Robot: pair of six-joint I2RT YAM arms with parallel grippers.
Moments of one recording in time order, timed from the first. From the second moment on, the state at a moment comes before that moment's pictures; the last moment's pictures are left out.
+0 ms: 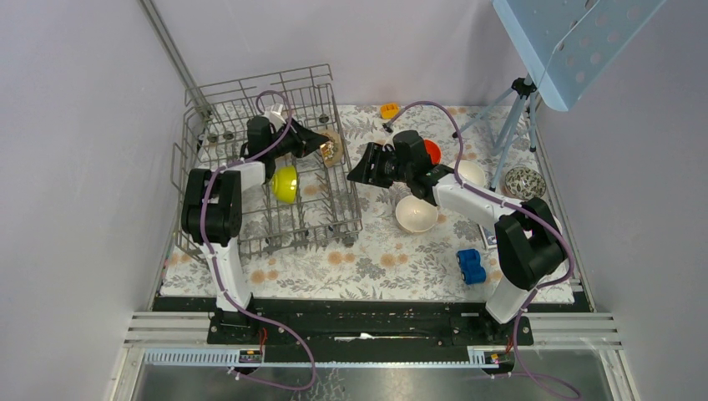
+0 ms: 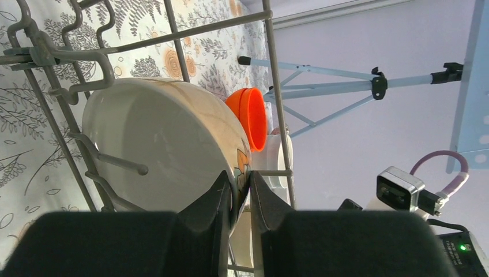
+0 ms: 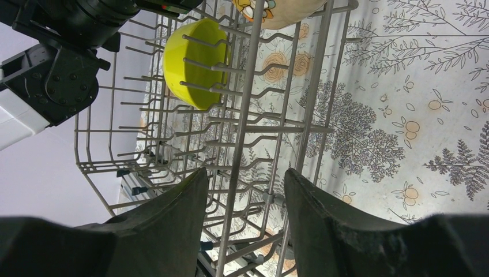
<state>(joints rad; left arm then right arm) -0.08 2.01 1.23 0.54 0.79 -1.08 0.59 1.70 1.18 0.02 -0.33 0.73</state>
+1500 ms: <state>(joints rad) -0.05 1.85 1.00 1.14 0.86 -1.53 0.55 1.72 1.17 0.03 -0.35 0.75</state>
